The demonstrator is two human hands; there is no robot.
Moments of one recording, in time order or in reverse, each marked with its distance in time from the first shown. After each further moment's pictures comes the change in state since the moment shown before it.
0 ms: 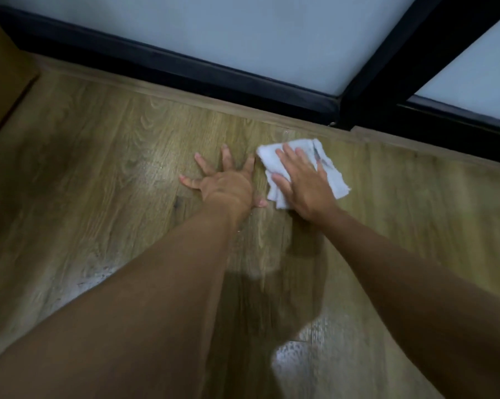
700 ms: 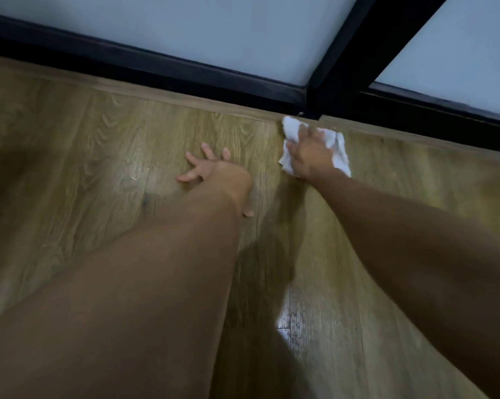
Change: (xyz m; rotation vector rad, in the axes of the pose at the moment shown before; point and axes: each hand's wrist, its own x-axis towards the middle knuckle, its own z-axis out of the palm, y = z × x) left_hand 0.013 0.044 0.001 0.214 -0.142 -0.111; right_hand 0.026 0.052 -0.037 -0.281 -0.082 0.371
